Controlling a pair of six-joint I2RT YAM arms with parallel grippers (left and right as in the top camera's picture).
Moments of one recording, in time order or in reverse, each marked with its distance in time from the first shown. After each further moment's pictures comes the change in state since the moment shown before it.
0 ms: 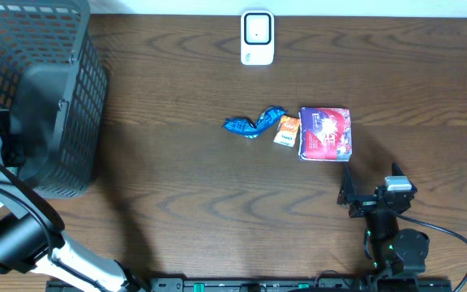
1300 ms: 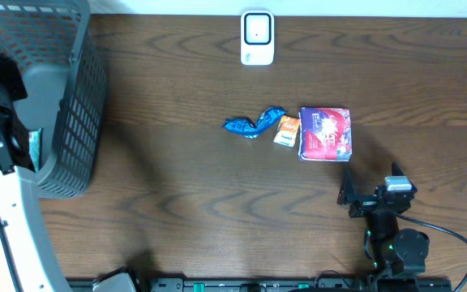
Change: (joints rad) left arm -0.292 -0.629 0.029 0.173 0.092 -0.259; right arm 0.000 0.000 0.000 0.000 0.000 0.000
